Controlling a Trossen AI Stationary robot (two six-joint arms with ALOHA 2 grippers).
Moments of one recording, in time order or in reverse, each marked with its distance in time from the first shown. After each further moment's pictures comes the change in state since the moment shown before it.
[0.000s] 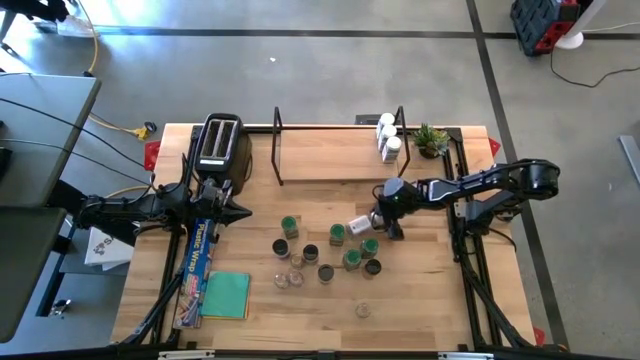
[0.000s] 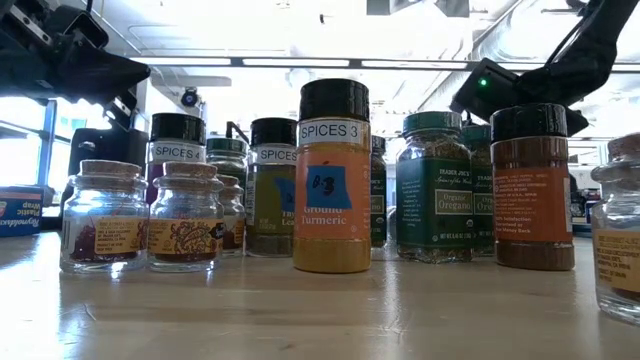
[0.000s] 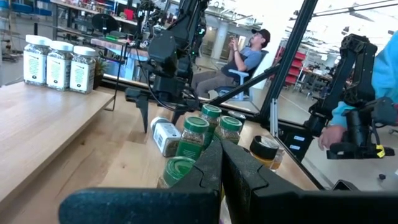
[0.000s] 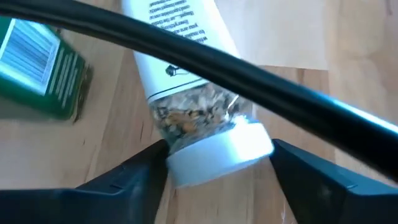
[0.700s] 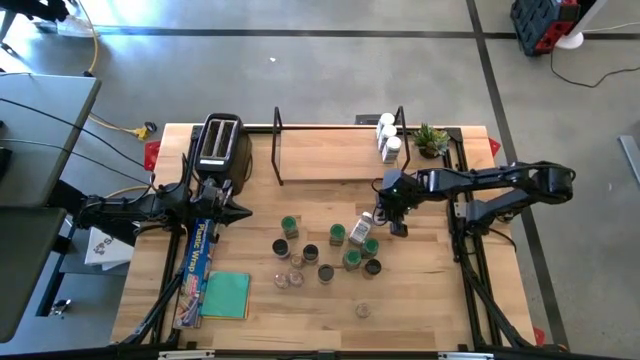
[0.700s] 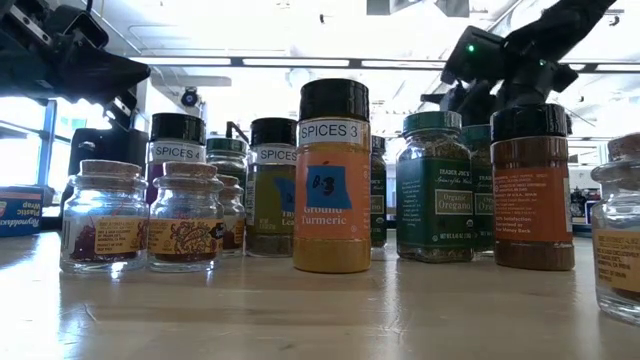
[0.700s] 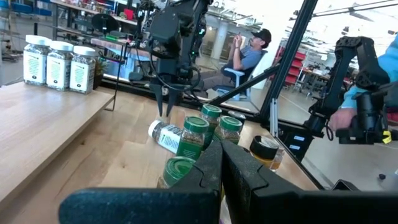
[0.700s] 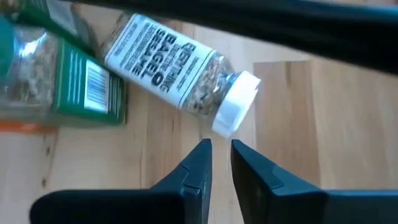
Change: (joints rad) left arm 0.000 0.000 0.000 0.000 0.000 0.000; right arm 0.000 -0.137 0.202 -0.470 -0.016 0.098
